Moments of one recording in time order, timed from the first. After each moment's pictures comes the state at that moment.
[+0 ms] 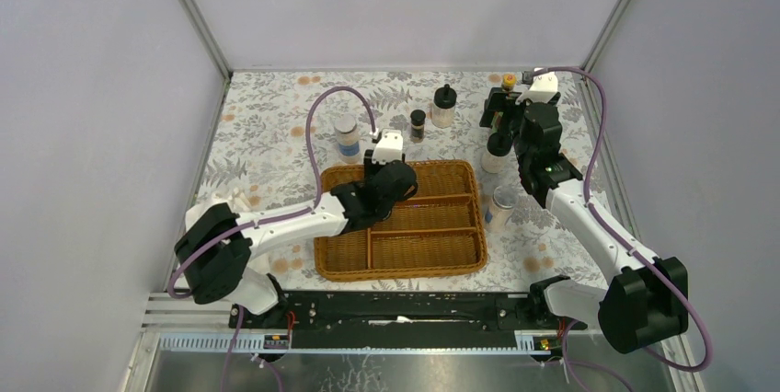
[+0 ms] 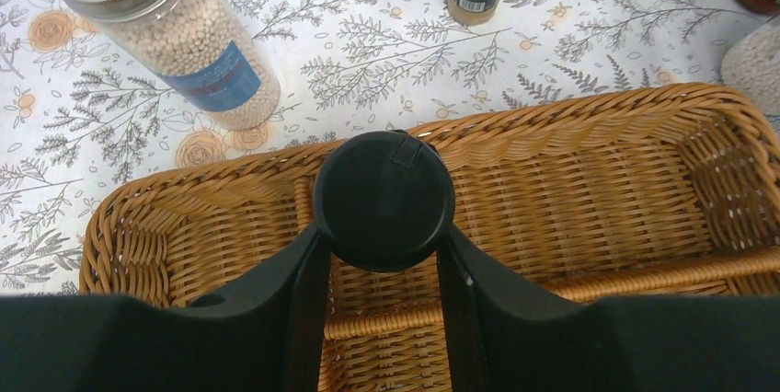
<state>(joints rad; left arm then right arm) -0.97 1.50 0.96 -0.12 -0.77 -0.48 0.30 1.19 0.87 0.18 0.27 0.15</state>
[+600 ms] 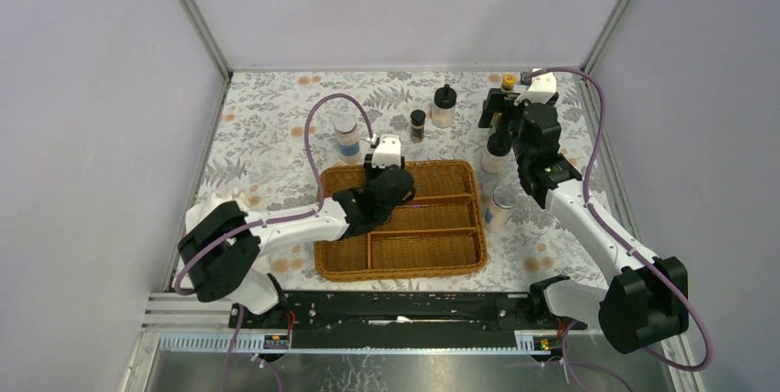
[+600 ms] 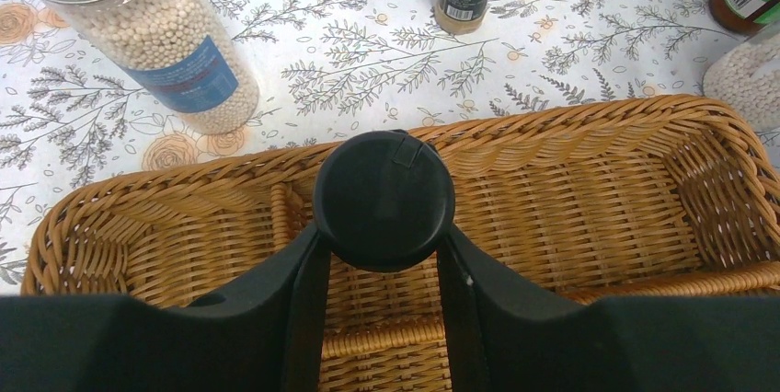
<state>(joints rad) -0.97 1.51 0.86 0.05 -0.77 -0.49 0.31 1.19 0.86 0.18 0.27 0.15</state>
